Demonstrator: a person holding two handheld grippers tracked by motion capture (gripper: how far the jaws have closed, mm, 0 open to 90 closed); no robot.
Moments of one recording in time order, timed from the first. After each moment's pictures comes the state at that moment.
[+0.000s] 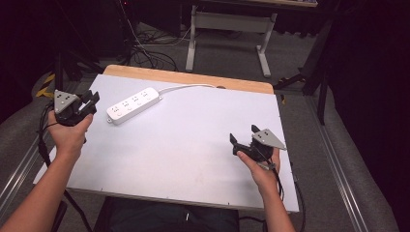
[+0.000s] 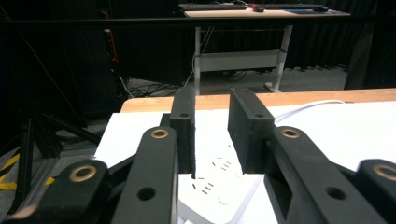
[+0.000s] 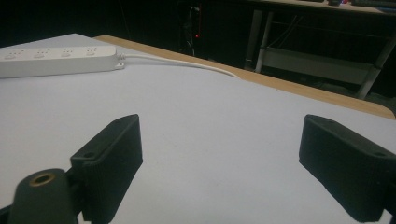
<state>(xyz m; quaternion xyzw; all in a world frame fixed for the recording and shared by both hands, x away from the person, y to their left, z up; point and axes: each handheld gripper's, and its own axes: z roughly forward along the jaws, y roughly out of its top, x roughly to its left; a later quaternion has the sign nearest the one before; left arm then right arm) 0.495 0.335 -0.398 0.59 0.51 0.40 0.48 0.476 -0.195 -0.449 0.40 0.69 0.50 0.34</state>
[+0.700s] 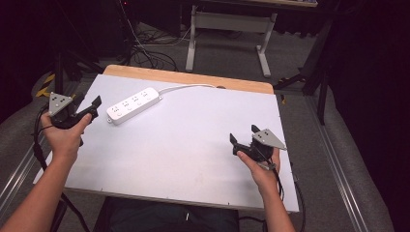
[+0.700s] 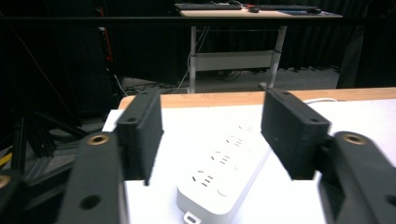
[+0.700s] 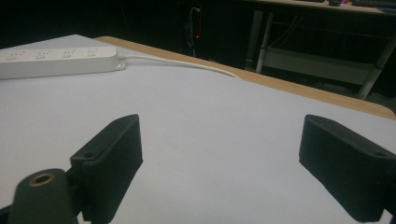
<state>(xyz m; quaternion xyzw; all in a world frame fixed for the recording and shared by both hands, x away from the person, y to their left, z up) 0.488 0.343 -0.400 0.59 0.50 0.39 0.49 0.476 -0.195 -0.449 0.40 0.69 0.50 0.34</state>
